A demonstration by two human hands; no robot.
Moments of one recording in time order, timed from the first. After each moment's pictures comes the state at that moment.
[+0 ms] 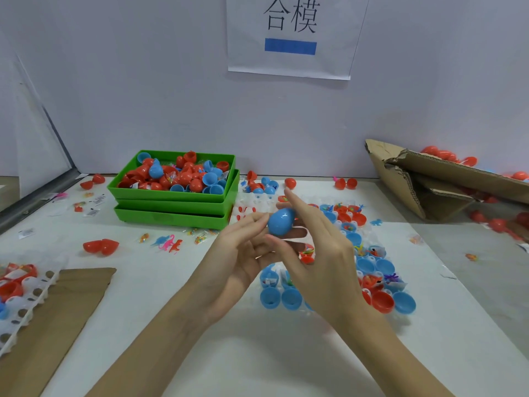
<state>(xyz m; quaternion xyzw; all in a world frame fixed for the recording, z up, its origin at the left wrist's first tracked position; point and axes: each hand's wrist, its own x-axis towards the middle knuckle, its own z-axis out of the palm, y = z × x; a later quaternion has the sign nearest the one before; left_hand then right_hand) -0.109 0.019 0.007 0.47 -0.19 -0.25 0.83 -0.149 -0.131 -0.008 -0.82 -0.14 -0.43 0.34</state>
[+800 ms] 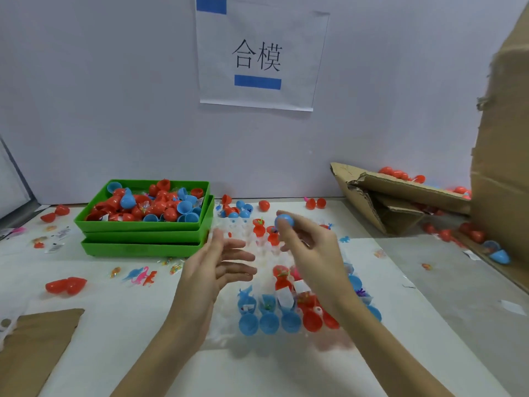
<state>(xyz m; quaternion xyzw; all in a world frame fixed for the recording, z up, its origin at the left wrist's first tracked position) -0.107 0.013 0.002 0.62 -0.11 -0.05 0.78 -0.139 -0.157 0.021 -0.77 0.02 -0.28 0.57</state>
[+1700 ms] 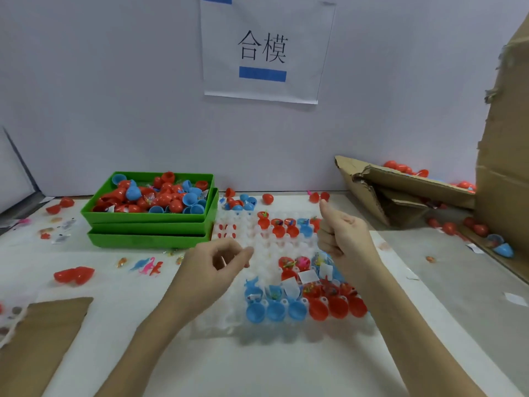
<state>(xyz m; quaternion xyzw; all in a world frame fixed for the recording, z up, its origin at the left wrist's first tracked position) -0.090 0.041 0.000 0.81 -0.27 0.01 0.52 -0.126 -0.207 0.028 -0.64 0.14 -0.17 0.74</state>
